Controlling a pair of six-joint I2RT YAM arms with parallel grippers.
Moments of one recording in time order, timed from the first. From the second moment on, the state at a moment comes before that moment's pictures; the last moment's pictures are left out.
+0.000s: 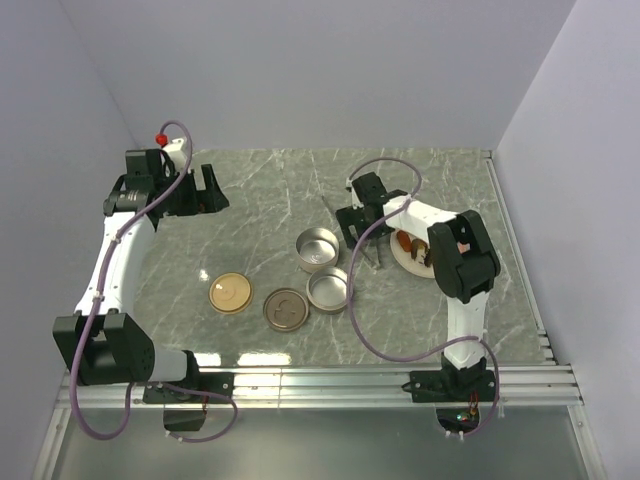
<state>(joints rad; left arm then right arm) 0.06 1.34 1.29 -0.66 0.39 -0.11 0.44 1.99 1.36 -0.48 0.03 0.07</state>
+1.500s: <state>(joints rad) 0.06 1.35 1.34 -0.65 0.49 -0.12 0.37 1.84 1.59 -0.77 -0.22 -0.06</state>
